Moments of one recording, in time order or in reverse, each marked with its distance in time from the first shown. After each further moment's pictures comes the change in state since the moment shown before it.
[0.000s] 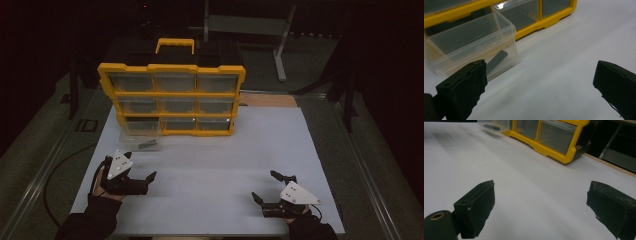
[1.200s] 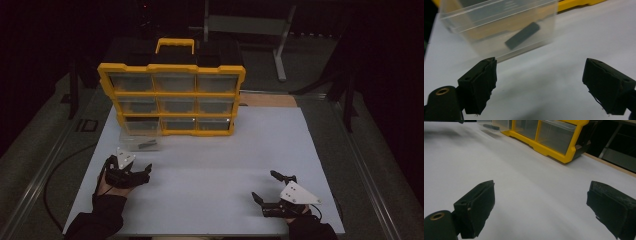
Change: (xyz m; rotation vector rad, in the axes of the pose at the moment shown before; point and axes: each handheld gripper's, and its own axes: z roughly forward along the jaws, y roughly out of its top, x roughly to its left) left arm 0.011 -0.017 0.036 0.144 0.206 -0.122; right arm 0.000 -0.001 0.000 0.004 -0.002 0.001
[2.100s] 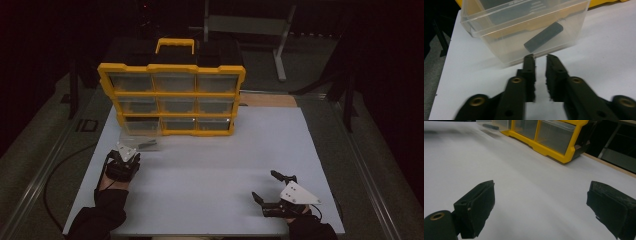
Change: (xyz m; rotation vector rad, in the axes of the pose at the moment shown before) left arm 0.007 0.009 0.012 0.032 0.102 -0.017; right arm 0.000 0.000 0.000 0.001 -0.008 -0.004
